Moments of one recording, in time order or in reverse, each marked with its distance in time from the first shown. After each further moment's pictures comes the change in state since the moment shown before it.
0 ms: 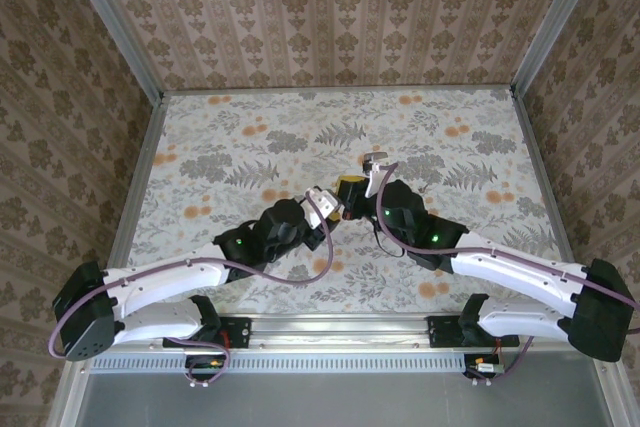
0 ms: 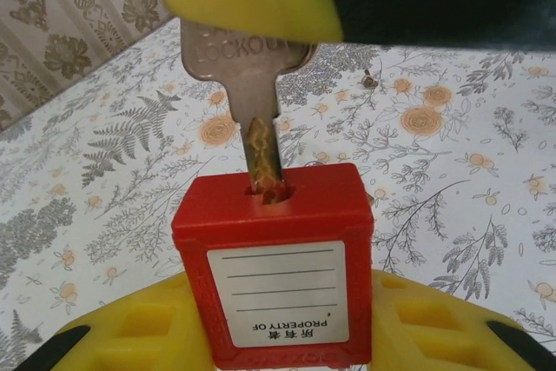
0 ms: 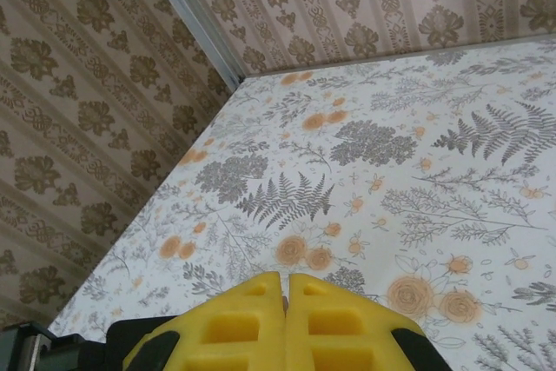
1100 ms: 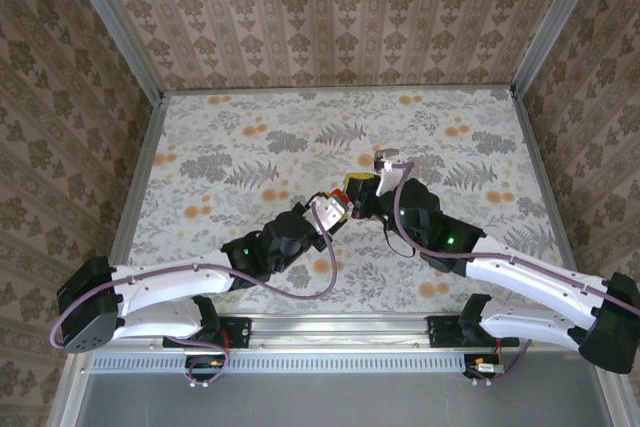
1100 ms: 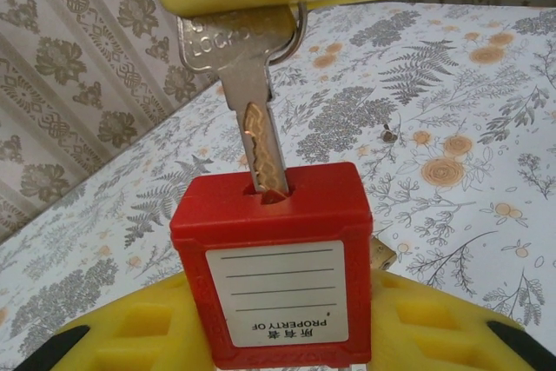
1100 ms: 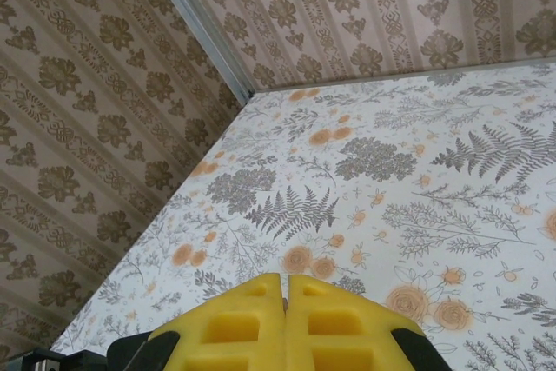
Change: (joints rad) left arm -0.112 0.022 -0.053 0.219 -0.166 0.117; right arm -0.017 -0.102 0.011 -0.069 -0.023 -0.028
